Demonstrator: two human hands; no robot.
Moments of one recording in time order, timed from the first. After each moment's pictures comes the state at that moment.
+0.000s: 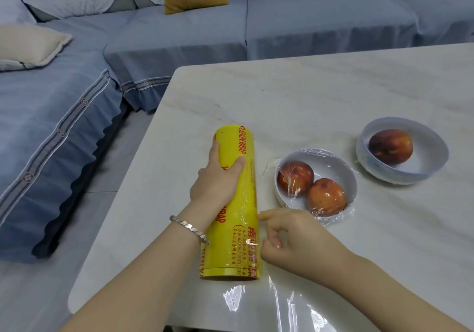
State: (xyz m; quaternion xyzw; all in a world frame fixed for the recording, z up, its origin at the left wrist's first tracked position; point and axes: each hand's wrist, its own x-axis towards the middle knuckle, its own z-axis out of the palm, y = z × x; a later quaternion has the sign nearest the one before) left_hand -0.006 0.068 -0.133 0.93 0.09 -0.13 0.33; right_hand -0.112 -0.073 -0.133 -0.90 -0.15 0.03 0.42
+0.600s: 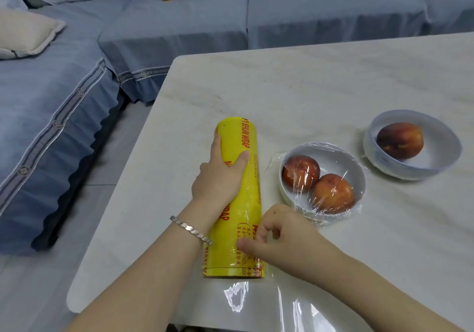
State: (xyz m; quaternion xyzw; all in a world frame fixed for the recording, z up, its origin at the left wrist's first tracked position) left_hand -0.008 0.067 -0.135 0.93 0.09 -0.13 0.33; right_hand -0.112 -0.053 -0.123 -0.87 -0.03 0.15 0.46
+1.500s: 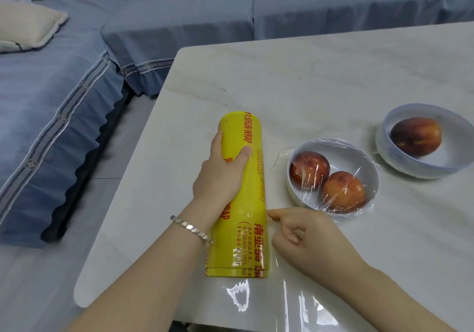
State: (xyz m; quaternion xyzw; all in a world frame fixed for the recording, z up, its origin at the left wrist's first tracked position) left_hand -0.009 0.074 -0.134 0.90 0.10 -0.12 0.40; right_hand -0.118 -0.068 -0.159 -0.87 -0.07 -0.03 0.48
